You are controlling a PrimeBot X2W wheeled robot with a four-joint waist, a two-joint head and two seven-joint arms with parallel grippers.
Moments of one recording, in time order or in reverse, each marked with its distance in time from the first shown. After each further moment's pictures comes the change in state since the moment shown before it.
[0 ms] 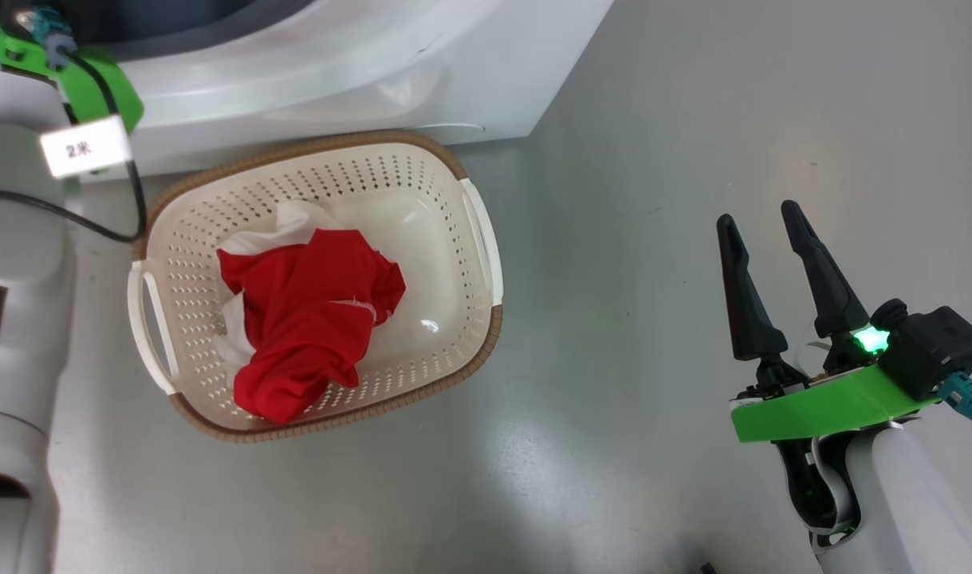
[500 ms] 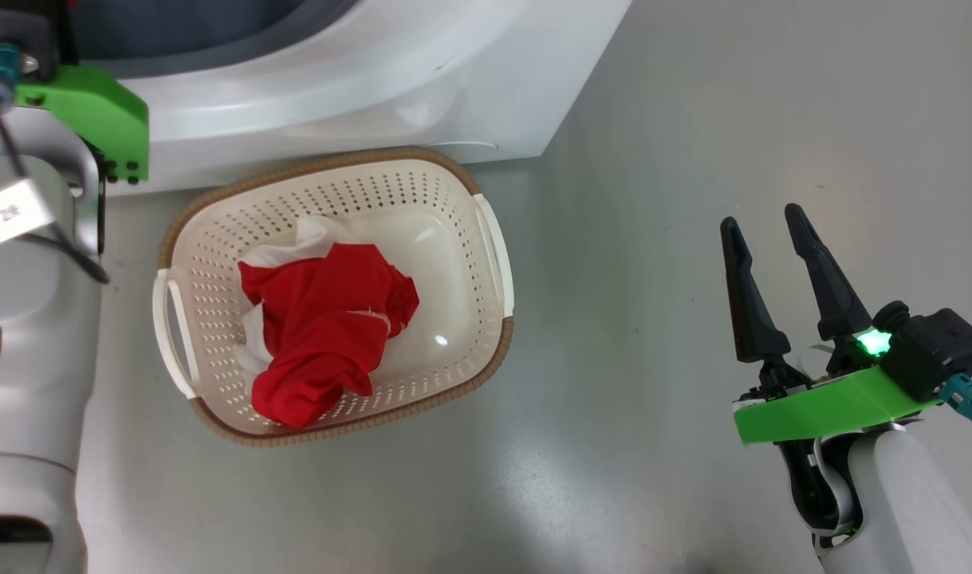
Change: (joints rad) left arm 0.137 -0.018 0.112 -0.193 -0.215 -0.112 -0.113; right arm 0.004 0.000 -0.008 0.007 -0.002 0.000 0.000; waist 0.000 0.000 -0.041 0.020
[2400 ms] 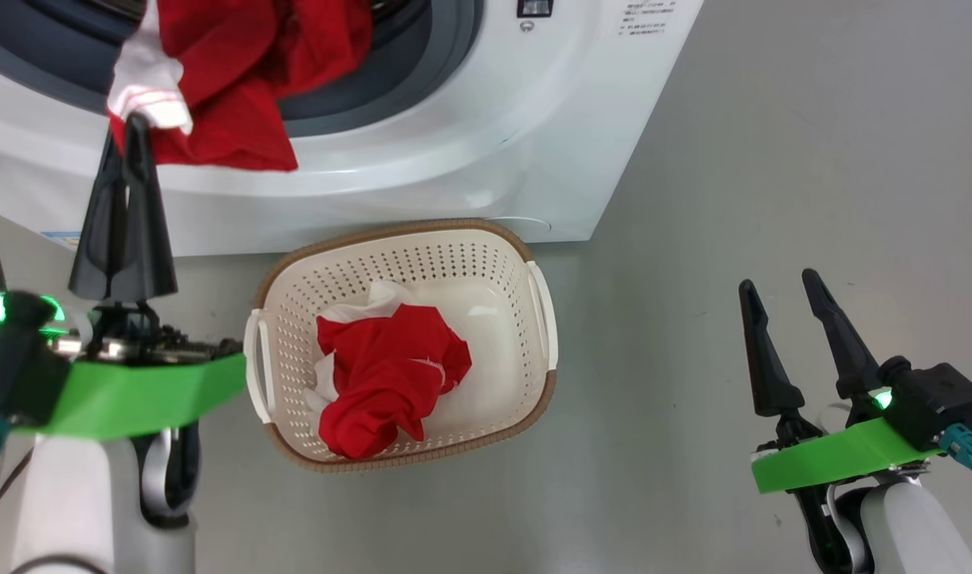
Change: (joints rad) left arm 0.732 -0.172 0.219 -1.070 -0.201 -0.200 -0.005; right arm 0.104 -0.001 -0.050 0.017 -0.060 0.000 0.000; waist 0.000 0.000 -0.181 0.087
